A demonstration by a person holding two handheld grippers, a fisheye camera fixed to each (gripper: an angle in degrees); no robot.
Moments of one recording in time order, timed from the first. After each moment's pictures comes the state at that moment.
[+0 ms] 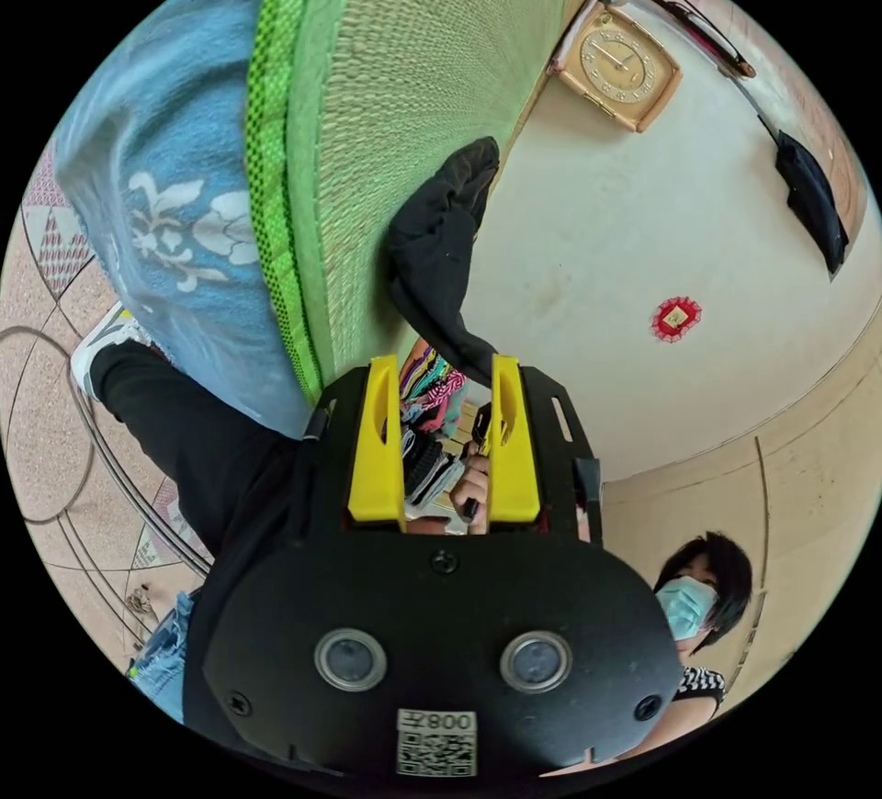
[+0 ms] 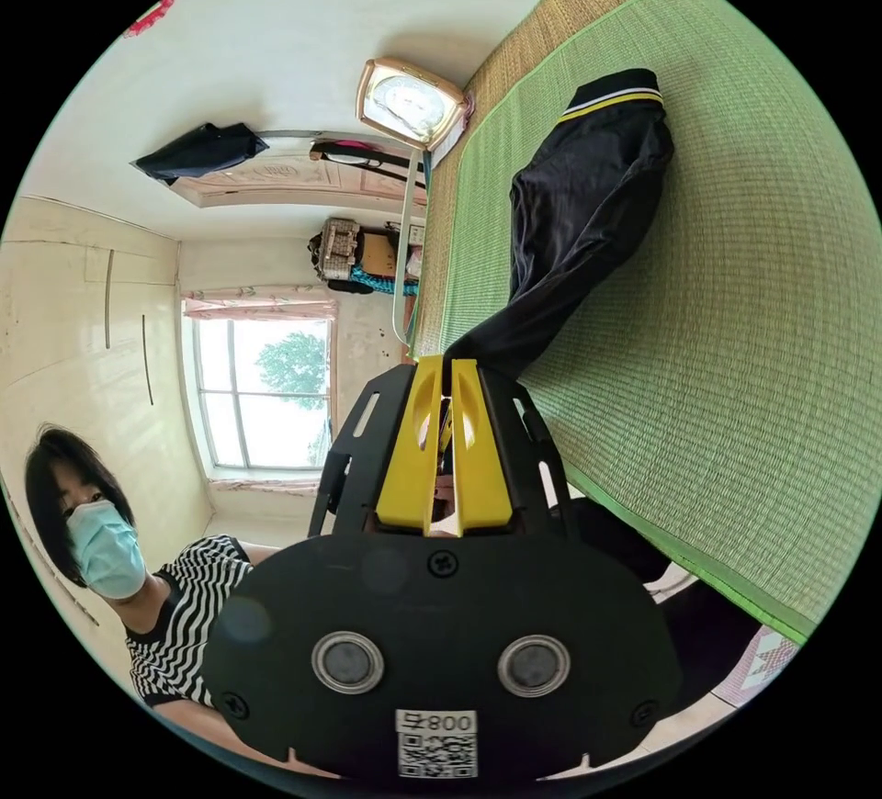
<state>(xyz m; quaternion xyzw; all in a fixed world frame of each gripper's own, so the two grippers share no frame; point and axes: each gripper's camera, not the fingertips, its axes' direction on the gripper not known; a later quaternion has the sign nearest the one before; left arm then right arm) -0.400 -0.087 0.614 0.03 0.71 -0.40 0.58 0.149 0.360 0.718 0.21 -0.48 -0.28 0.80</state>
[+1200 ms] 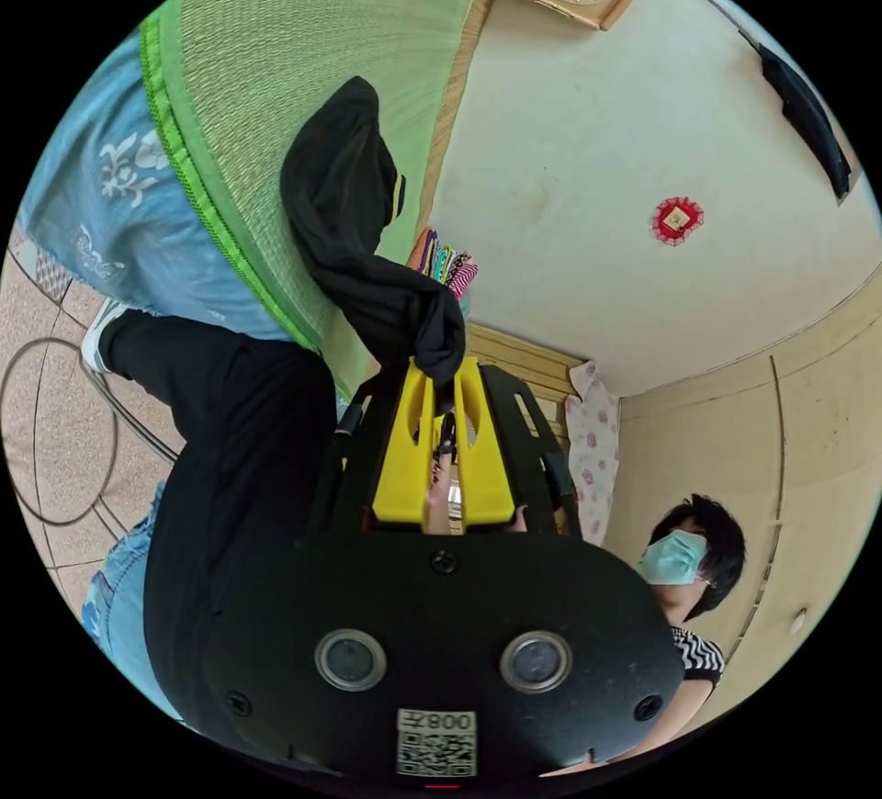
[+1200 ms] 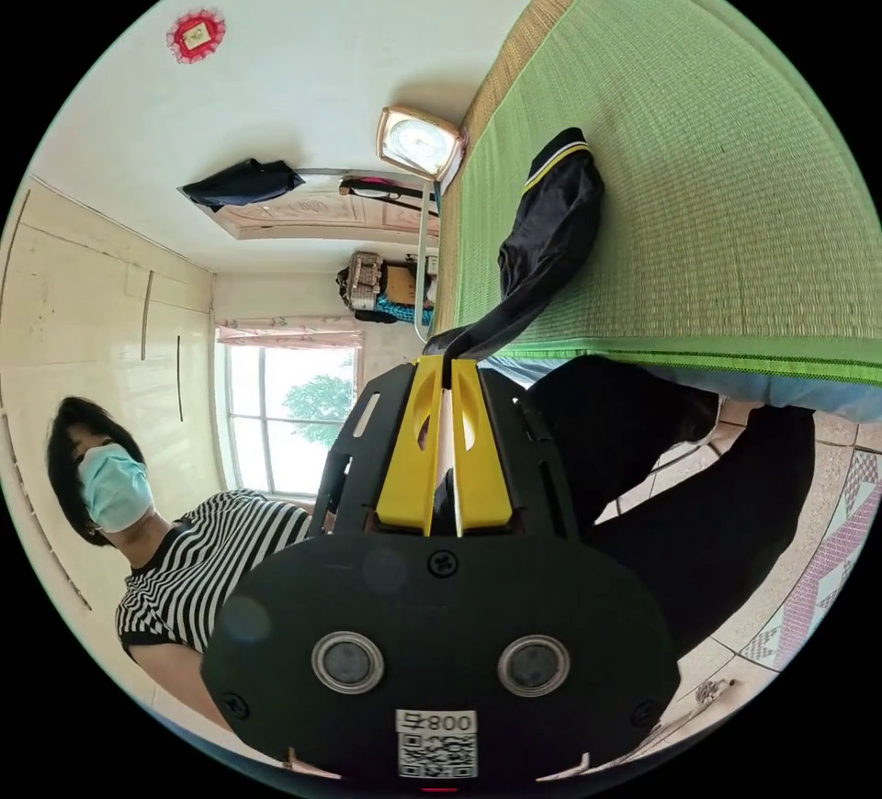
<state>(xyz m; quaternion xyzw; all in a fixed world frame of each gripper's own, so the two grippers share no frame) -0.348 -0.061 0.618 -0.01 0.74 -0.26 0.62 0.306 0.582 0.878 0.25 -0.54 -0.24 0.76</state>
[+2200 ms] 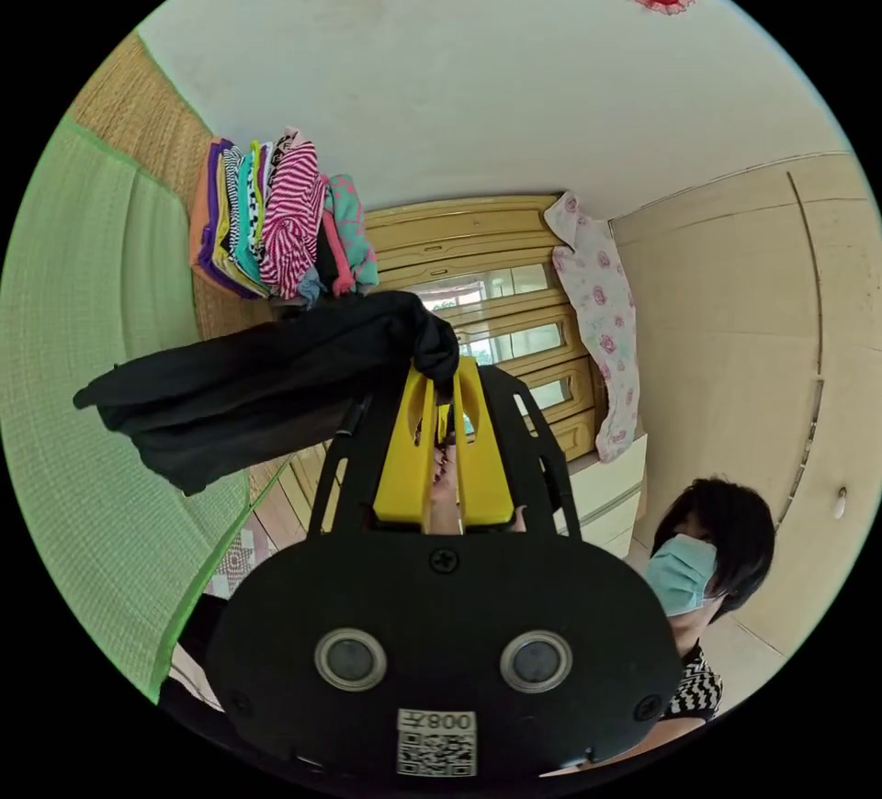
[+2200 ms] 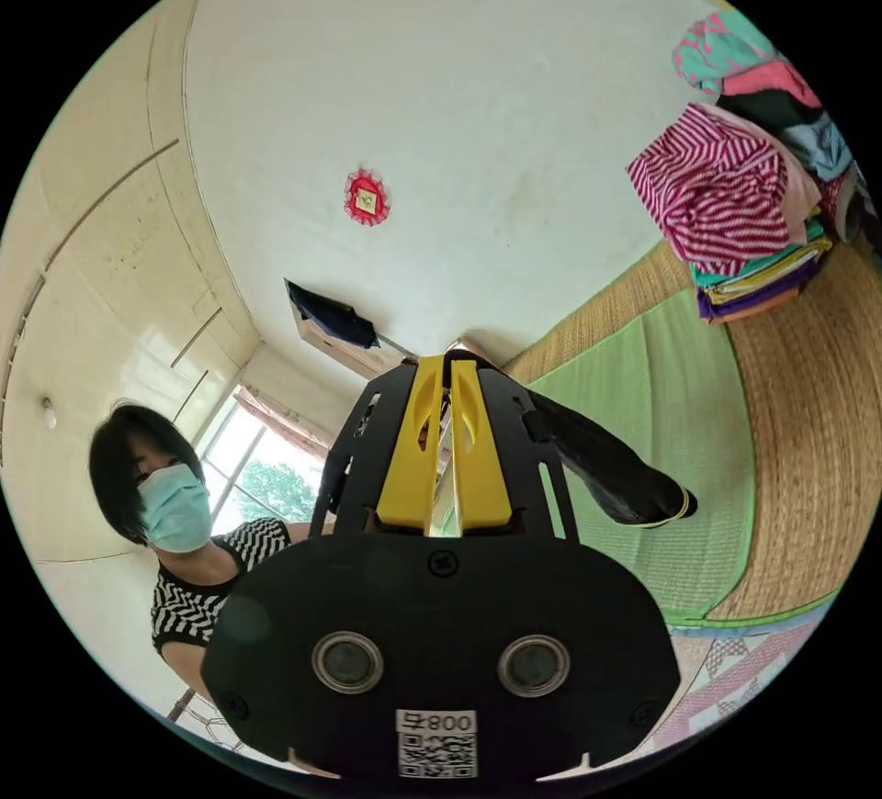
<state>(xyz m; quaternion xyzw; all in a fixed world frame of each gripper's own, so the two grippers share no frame) 0.094 -0.445 0.673 0.01 0.78 0.07 0.63 0.663 0.772 0.691 0.54 -0.53 -0.21 0.62</state>
